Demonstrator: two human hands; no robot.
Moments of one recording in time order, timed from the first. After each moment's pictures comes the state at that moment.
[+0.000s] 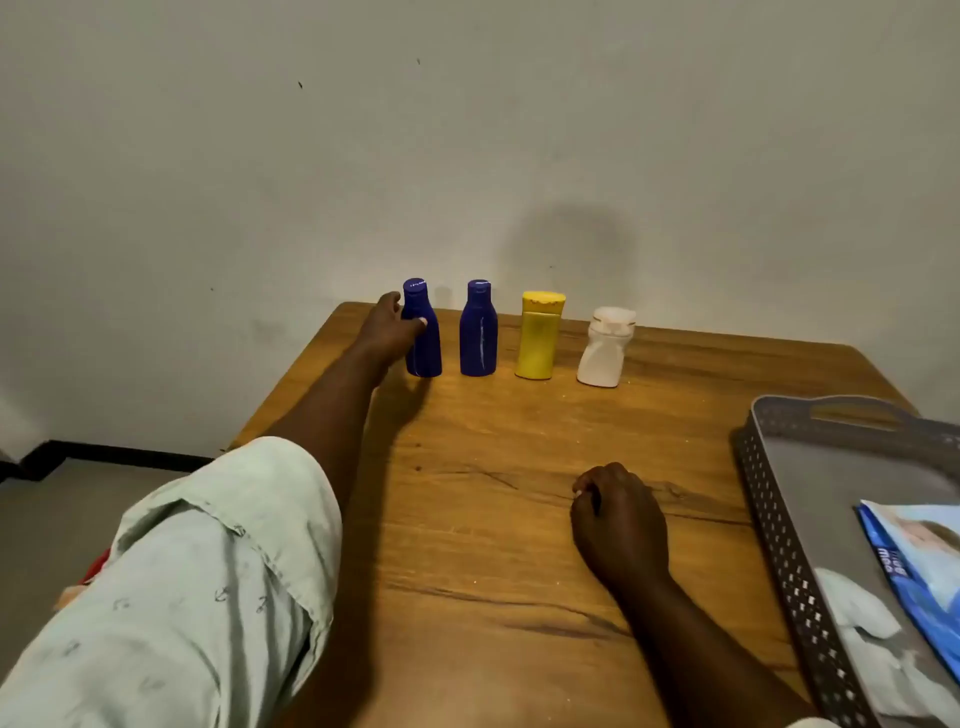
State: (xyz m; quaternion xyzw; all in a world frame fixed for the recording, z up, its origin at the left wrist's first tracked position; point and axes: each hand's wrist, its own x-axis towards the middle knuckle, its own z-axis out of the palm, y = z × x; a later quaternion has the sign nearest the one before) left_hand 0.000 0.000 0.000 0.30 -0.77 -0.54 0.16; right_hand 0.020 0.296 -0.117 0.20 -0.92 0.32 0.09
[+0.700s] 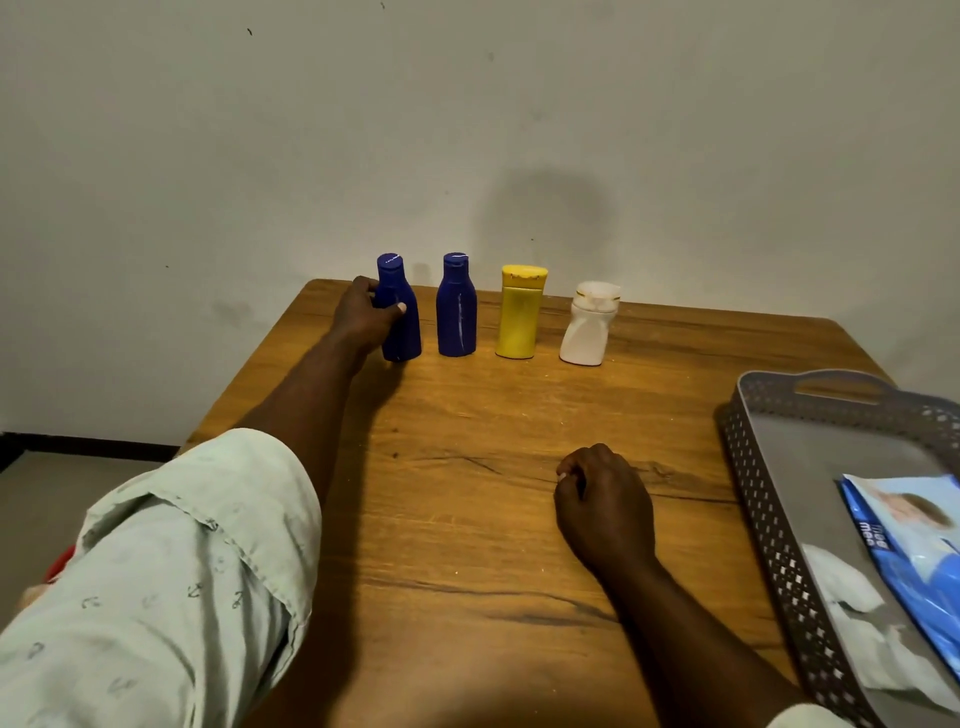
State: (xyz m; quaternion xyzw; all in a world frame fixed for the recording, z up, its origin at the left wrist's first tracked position) left_hand -0.015 -0.008 -0.022 0.30 -0.78 -0.51 0.19; right_hand 0.016 0.296 -0.122 0.21 -0.92 0.32 0.09
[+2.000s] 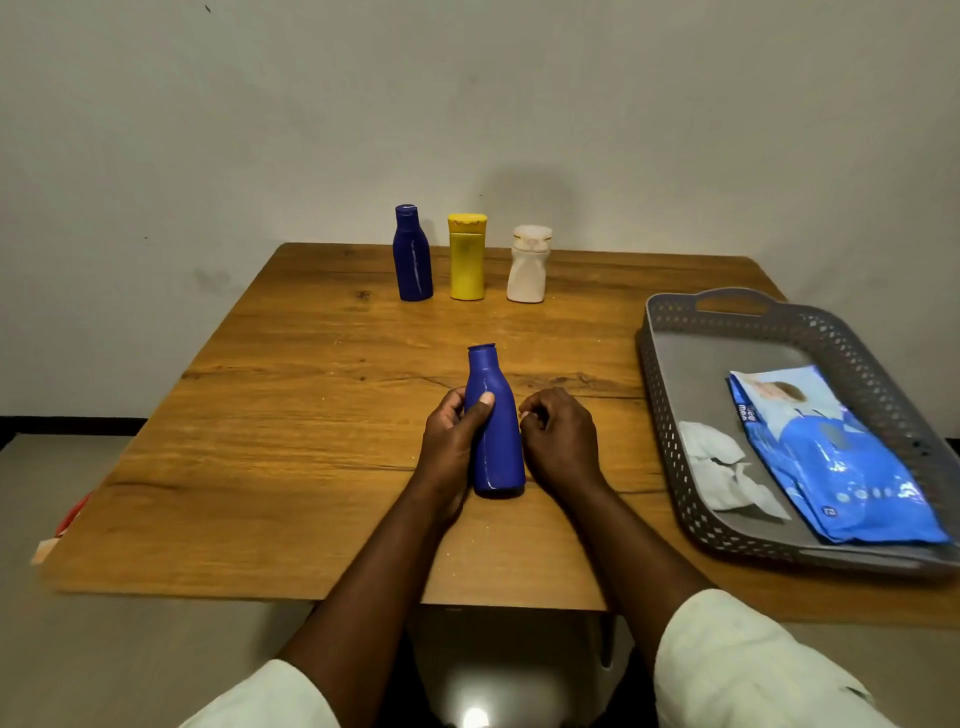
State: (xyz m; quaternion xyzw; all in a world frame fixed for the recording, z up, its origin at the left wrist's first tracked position) left_hand 0.134 0.231 -0.081 0.16 -0.55 -0.81 0.12; right_hand 0.061 0.337 -0.109 0.17 -0.87 0.45 0.05
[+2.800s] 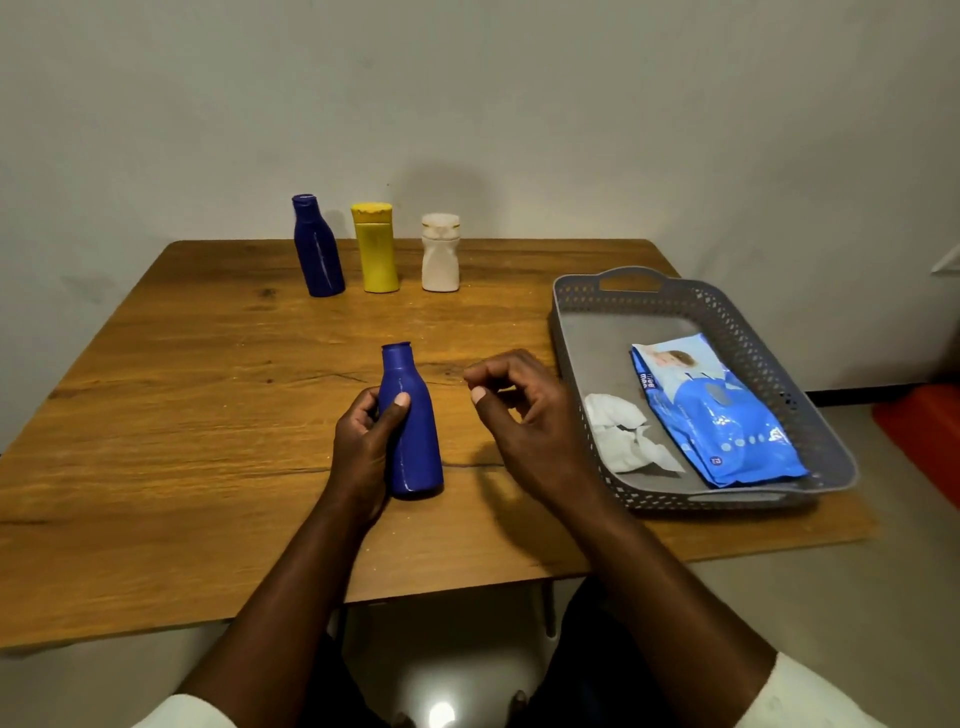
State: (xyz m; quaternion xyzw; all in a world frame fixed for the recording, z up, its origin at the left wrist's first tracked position) left_hand 0.141 0.236 -0.092 0.15 -0.58 -0.79 0.15; right_hand 0.117 0.400 -0.019 0.30 -0.75 0.58 0.08
